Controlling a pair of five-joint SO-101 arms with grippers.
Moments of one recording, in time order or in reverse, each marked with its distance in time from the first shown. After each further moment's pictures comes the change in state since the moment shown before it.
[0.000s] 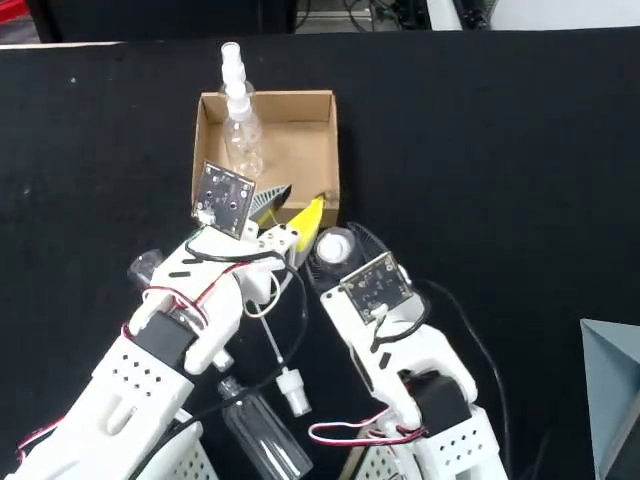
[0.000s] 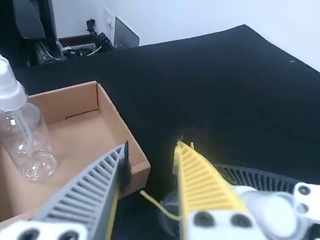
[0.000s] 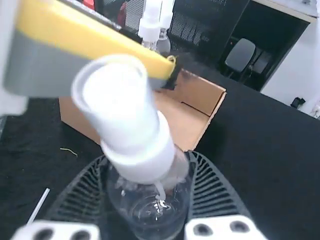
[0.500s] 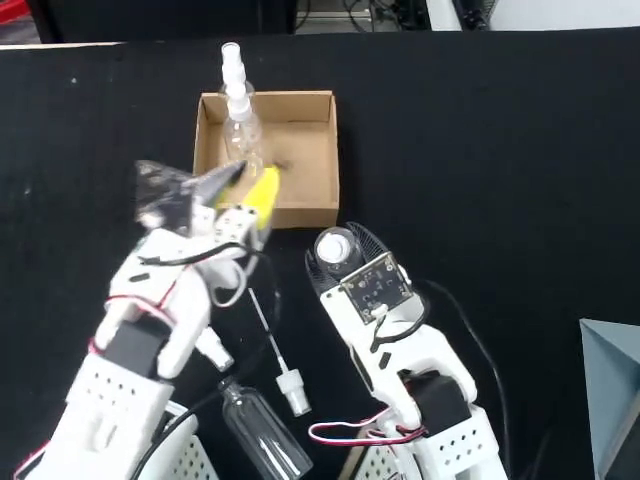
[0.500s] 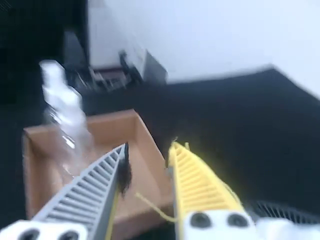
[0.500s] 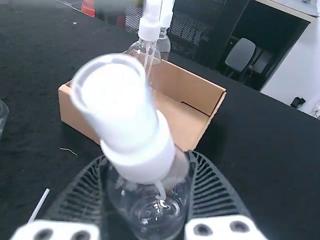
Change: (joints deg) left arm -8.9 -7.7 0.0 0.1 0.0; right arm 0.0 0.0 0.0 0.0 0.0
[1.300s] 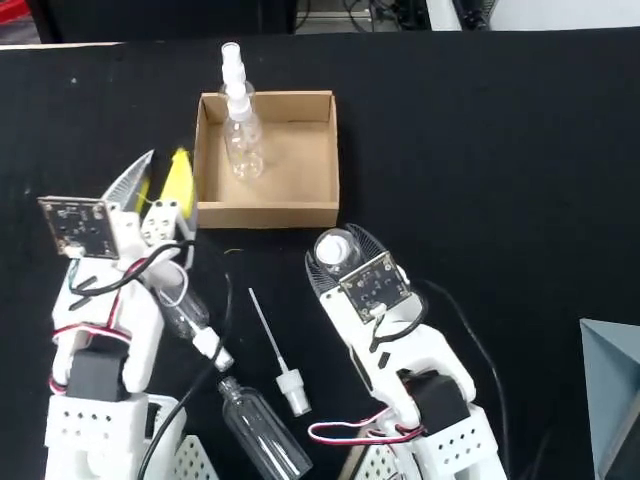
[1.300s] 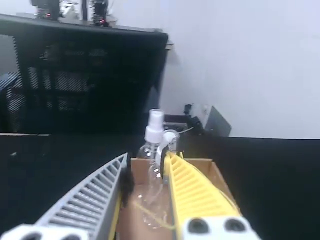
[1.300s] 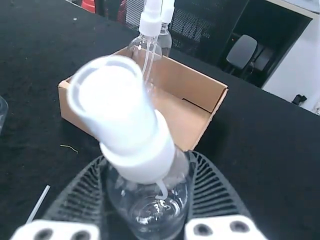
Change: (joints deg) left arm -16.5 -12.1 1.9 5.4 0.0; right arm 0.0 0.0 0.8 0.0 0.0
